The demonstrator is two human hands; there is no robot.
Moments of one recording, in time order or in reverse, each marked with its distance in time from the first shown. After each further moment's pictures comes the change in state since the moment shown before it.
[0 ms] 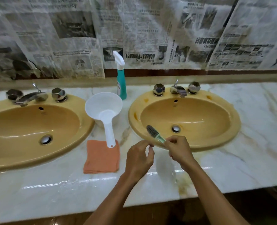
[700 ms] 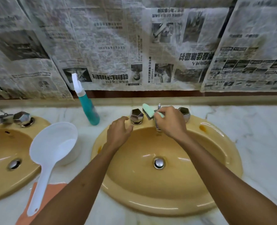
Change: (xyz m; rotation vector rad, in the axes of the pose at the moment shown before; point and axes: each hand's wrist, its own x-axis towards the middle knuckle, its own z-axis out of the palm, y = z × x) left_hand 0.270 0.016 0.098 0.463 -0.005 -0.338; right_hand 0.249 -0.101 -0.120 -0.448 0.048 -0.498
